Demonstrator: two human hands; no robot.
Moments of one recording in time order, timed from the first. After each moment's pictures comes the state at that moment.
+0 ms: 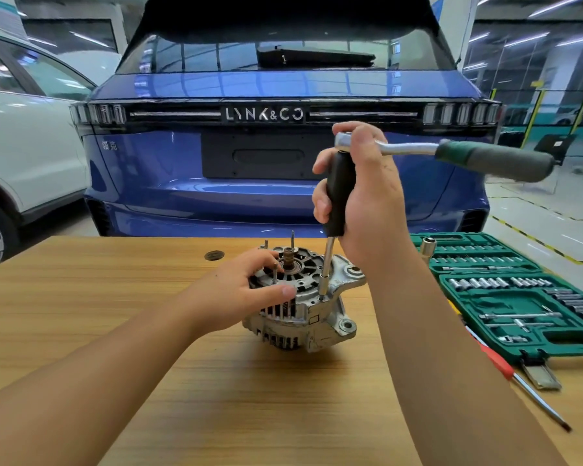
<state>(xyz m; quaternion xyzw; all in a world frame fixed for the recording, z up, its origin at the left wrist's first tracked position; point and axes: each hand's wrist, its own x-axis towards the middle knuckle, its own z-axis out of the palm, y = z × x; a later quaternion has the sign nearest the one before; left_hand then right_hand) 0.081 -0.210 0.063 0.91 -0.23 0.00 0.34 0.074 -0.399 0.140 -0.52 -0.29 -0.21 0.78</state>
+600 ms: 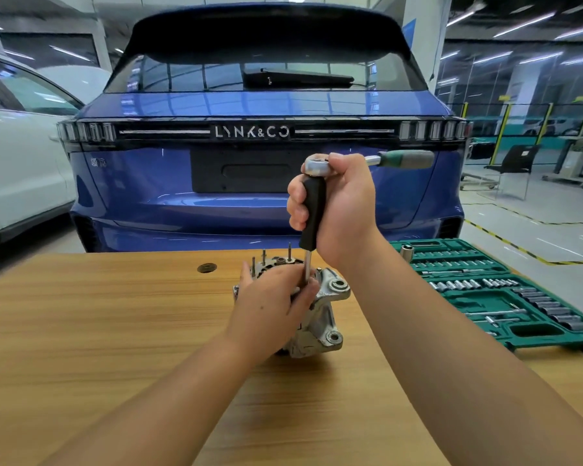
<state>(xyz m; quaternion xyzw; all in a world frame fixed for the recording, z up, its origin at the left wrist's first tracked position) 0.059 -0.268 0.045 0.88 -0.26 0.24 0.31 0.065 -0.386 0.159 -0.48 -0.24 -0.06 0.84</state>
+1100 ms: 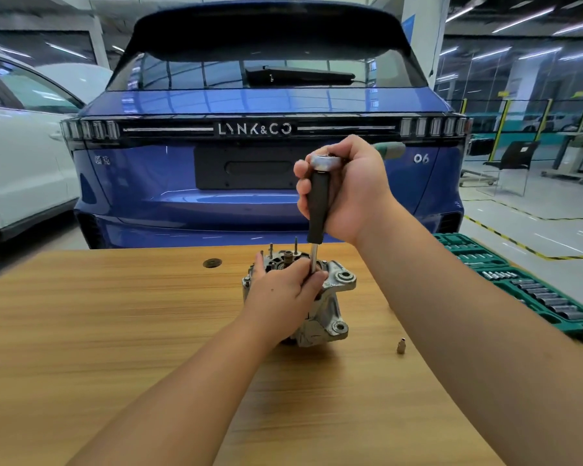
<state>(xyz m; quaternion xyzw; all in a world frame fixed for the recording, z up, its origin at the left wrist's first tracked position) 0.058 -0.271 0.052 0.90 -0.22 0.19 0.34 0.062 -0.393 0.182 -0.47 -0.16 0.04 0.87</state>
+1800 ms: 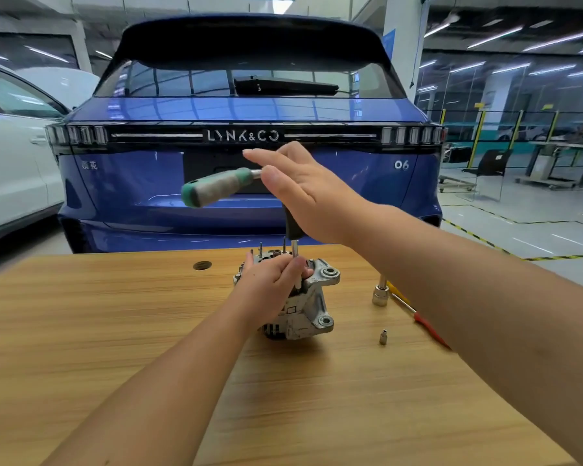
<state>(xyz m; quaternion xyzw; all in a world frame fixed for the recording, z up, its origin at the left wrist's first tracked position) 0.060 -0.262 0.057 0.88 -0.24 0.11 0.39 0.035 -0.388 0.183 -0.89 -0.31 -0.24 0.25</state>
